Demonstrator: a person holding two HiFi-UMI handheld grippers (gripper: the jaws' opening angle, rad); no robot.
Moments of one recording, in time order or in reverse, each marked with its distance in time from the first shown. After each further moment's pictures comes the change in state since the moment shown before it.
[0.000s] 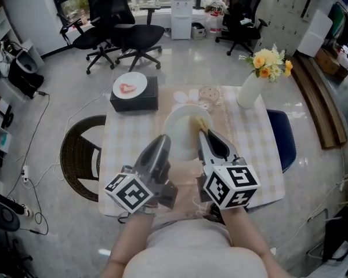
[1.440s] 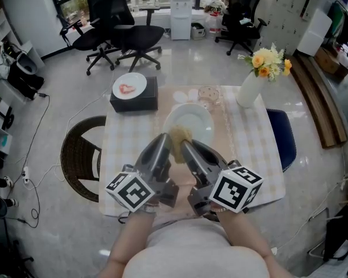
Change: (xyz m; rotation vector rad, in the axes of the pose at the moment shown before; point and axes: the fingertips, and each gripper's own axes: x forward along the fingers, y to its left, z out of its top) left arm 0.004 0.000 -0.002 0.007 0.000 0.011; right arm -0.010 0.052 -0.009 0.369 0.050 0.331
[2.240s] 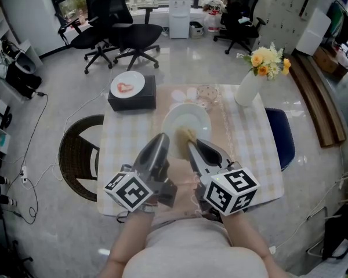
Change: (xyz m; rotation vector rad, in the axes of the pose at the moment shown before) left arm 0.000 0.003 -0.003 -0.016 0.000 0.008; right arm -0.009 -0.027 -0.005 -0.320 0.061 -0.166
